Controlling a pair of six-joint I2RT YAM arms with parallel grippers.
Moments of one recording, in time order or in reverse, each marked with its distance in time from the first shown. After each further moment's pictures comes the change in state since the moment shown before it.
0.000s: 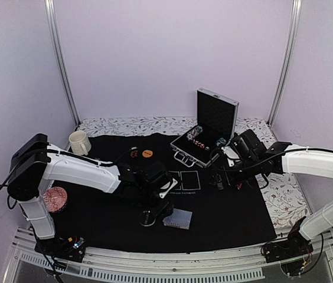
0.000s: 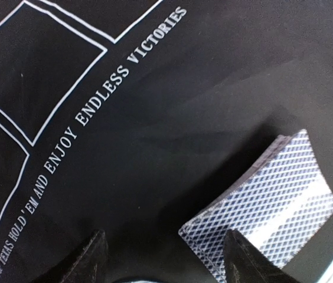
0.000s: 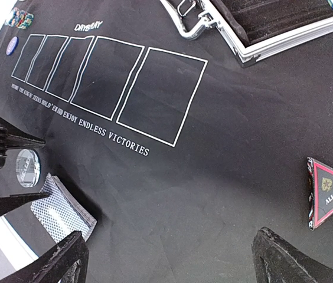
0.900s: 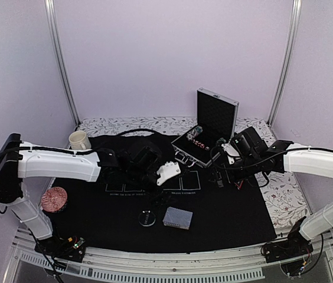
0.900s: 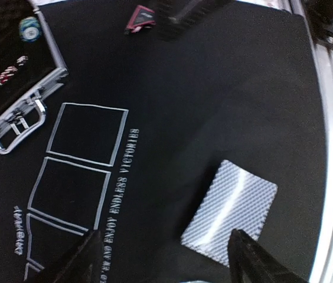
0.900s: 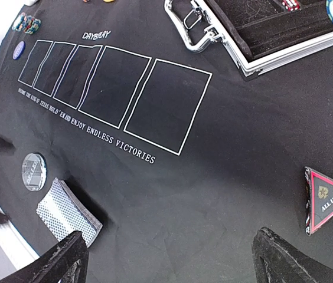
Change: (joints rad) left arm 0.056 -0.154 0.013 0.067 0.194 0.582; right arm 0.000 -0.011 0.016 0.003 0.000 -0.010
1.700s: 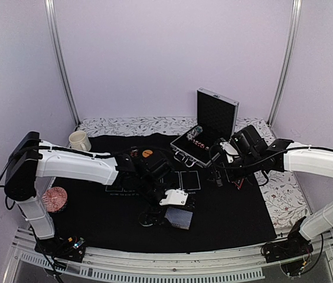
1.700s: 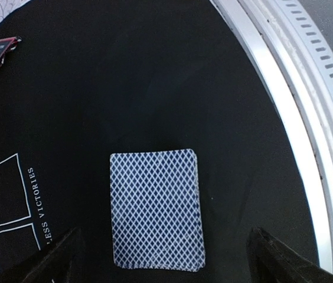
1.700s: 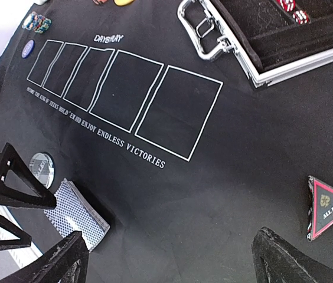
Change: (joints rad) left arm -0.041 0.127 0.085 -0.164 0.198 0.405; right arm 0.008 0.001 0.025 -0.003 -0.014 -0.018
